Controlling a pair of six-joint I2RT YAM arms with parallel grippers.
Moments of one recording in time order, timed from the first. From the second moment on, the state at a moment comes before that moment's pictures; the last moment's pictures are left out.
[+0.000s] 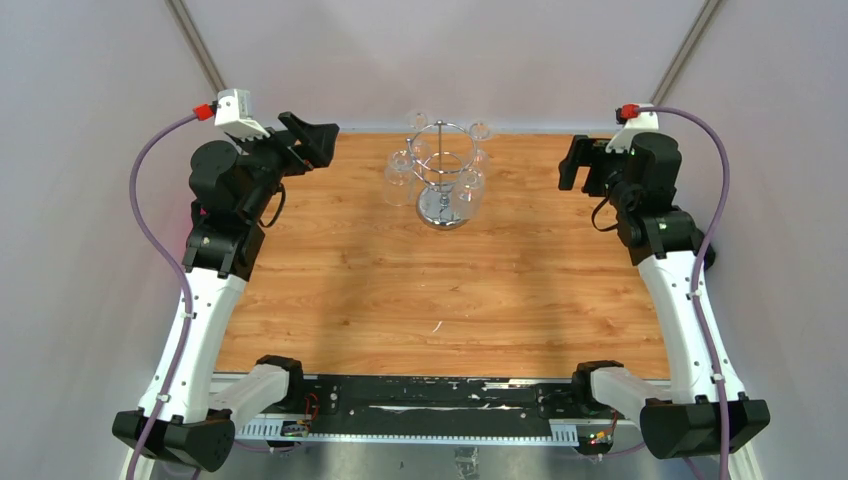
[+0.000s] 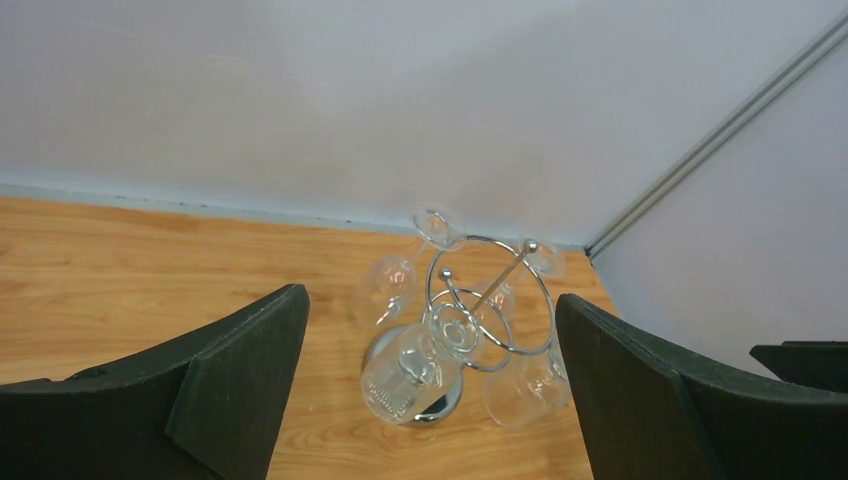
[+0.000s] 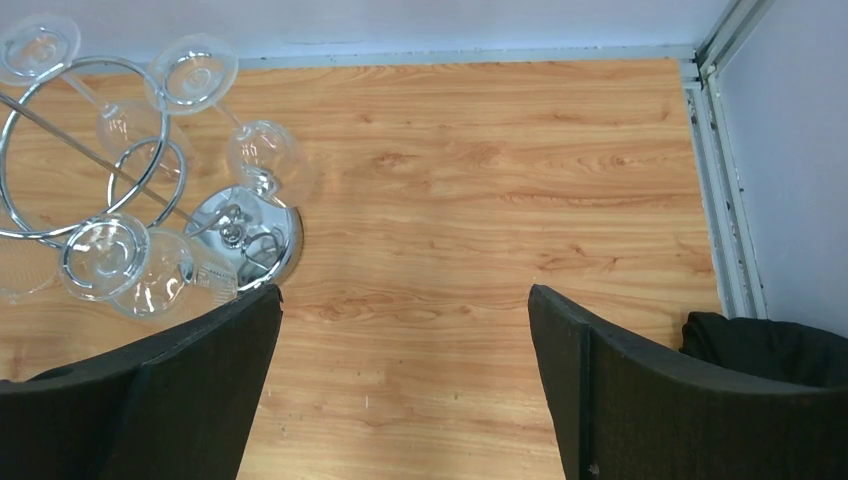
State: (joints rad) left arm -0.17 1.00 1.25 -0.16 0.12 -0.46; right arm 0.09 1.08 1.29 -0.49 -0.01 0.09
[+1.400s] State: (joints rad) left arm -0.19 1.31 1.73 -0.43 -0.13 -0.36; right arm 0.09 1.22 1.54 -0.50 -0.10 0.20
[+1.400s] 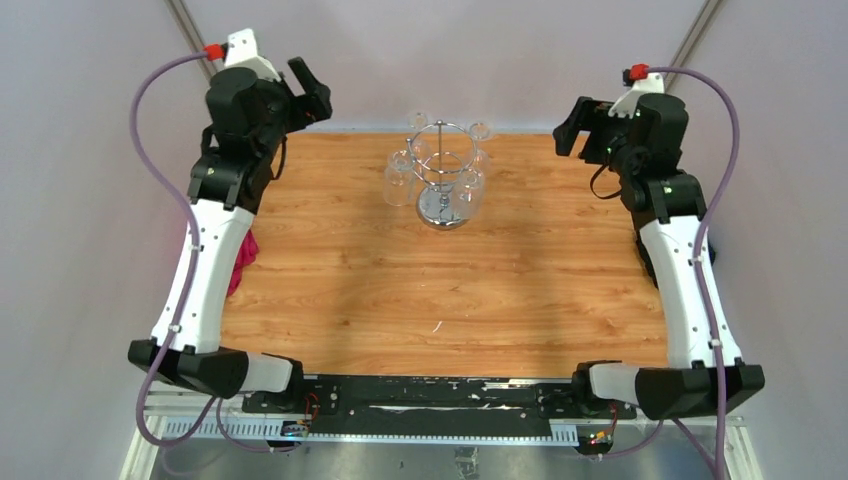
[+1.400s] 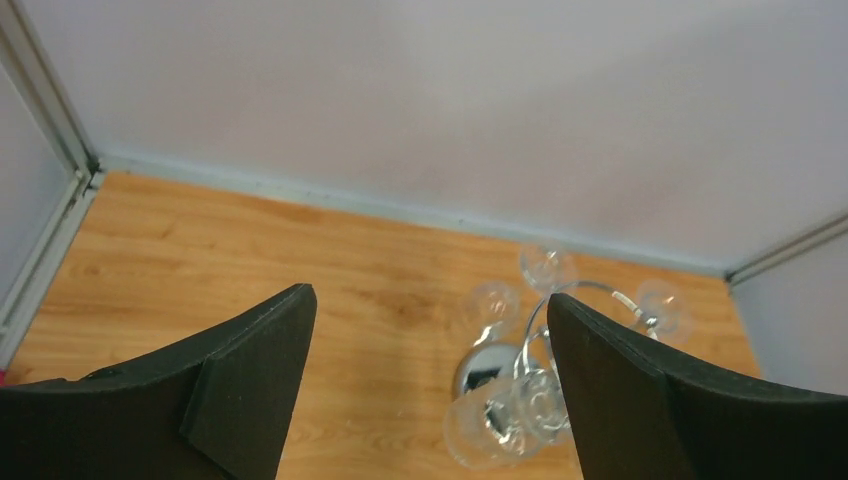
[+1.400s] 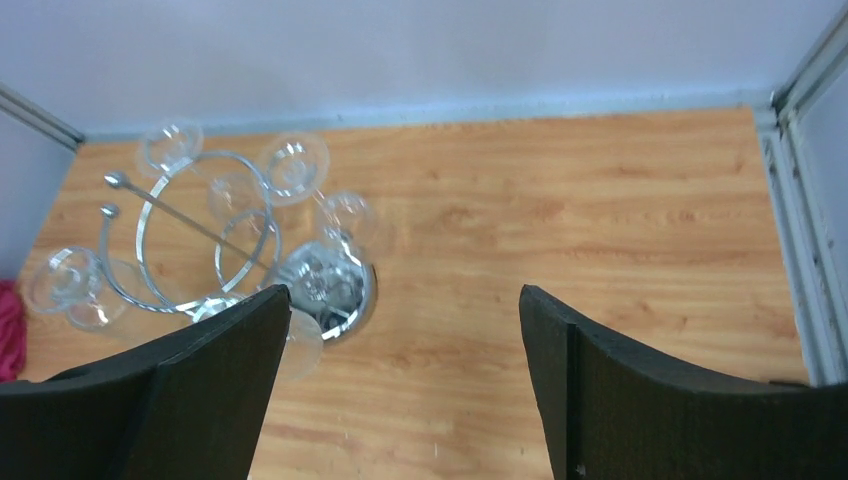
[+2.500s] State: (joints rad) left arm -0.22 1.20 1.26 -0.22 0.38 -0.48; right arm 0.17 1.33 1.18 -0.22 -0.62 0.53
